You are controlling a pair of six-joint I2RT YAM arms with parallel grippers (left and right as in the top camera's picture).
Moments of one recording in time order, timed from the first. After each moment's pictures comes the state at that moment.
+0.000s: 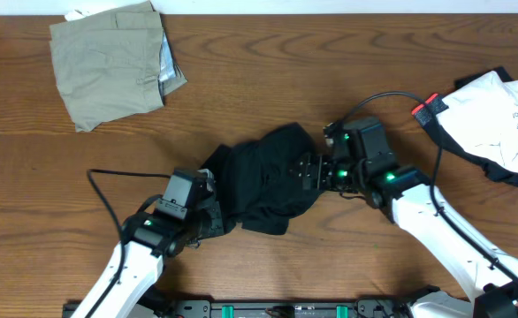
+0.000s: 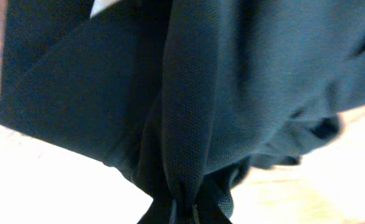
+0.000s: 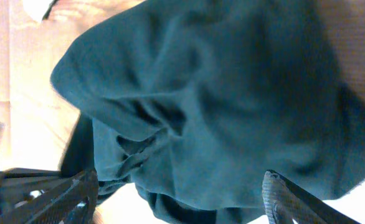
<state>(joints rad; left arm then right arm) -0.40 1.03 0.56 -0.67 0.24 -0.56 0.43 1.40 0.79 -0.33 -0.47 0.59</state>
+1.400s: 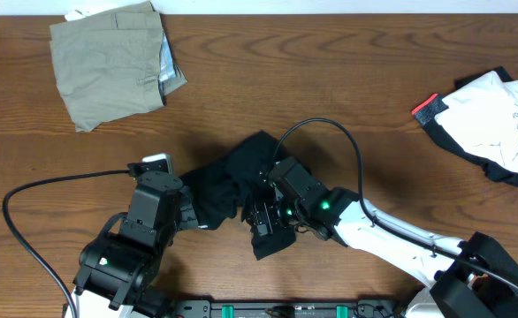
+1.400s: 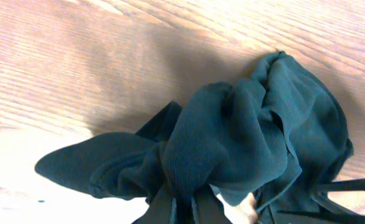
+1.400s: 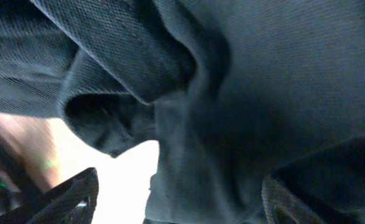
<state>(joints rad) -0.40 0.77 0.76 -0.90 -0.19 -0.56 0.82 1.56 0.79 -0.27 -0.27 0.58</state>
